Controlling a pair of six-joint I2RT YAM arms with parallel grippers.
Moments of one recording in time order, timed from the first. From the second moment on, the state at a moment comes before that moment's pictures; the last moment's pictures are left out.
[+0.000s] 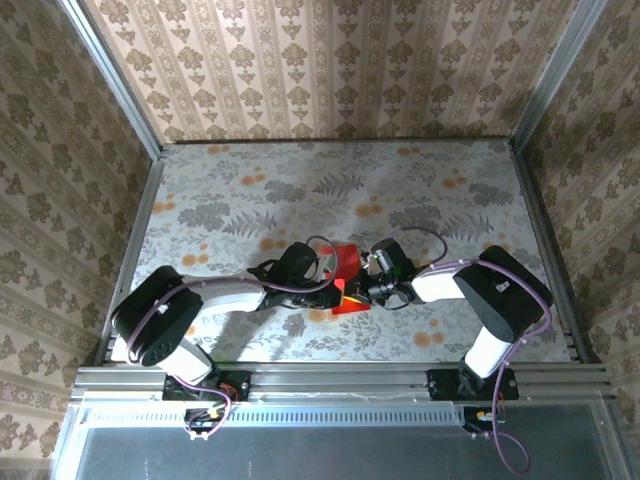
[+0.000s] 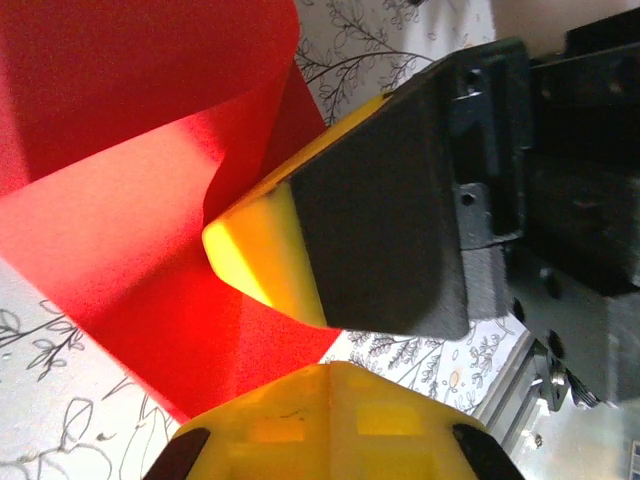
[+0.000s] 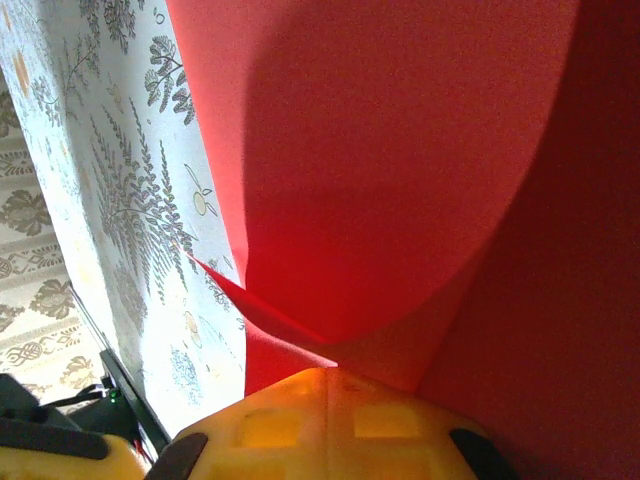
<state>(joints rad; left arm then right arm) -0.87 1.56 0.65 0.07 0.50 -0.69 0.59 1.70 0.59 0.23 -0.53 0.94</state>
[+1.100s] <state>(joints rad) -0.90 1.62 0.59 0.16 0.48 -0.80 0.59 1.70 0.60 0.21 -0.53 0.93</state>
